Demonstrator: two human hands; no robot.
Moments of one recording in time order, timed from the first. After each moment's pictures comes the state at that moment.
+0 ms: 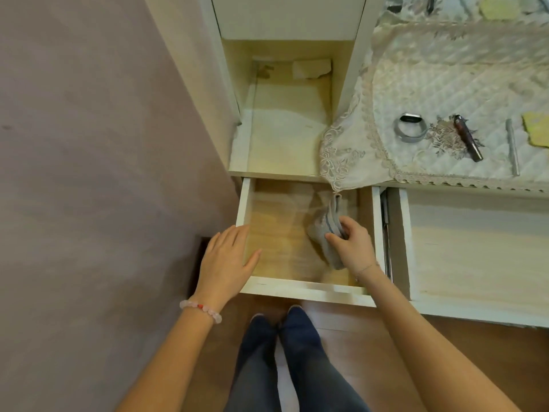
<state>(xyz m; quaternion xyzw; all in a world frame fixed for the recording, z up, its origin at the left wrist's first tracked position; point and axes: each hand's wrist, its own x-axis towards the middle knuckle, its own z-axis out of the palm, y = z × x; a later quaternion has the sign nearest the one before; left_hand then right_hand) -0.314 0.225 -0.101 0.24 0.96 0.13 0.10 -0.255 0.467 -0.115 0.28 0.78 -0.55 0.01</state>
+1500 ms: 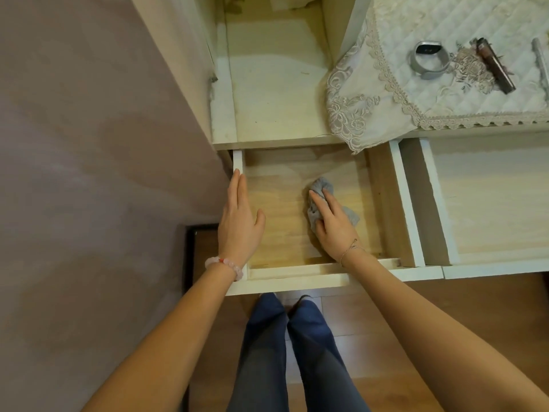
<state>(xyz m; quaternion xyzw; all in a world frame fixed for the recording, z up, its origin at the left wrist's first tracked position) -0.375 0.246 -0.188 0.22 0.92 0.31 0.08 -0.275 0.421 -0.231 0.20 0.93 -0.31 0.02</state>
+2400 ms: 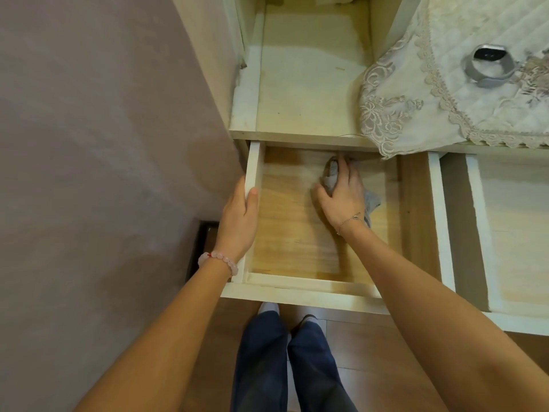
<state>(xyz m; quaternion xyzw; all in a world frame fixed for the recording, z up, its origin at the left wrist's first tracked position) -0.380 0.244 -0.204 0.05 0.85 0.49 0.18 -0.355 0.445 -0.251 0.27 0.91 -0.31 -0.07</state>
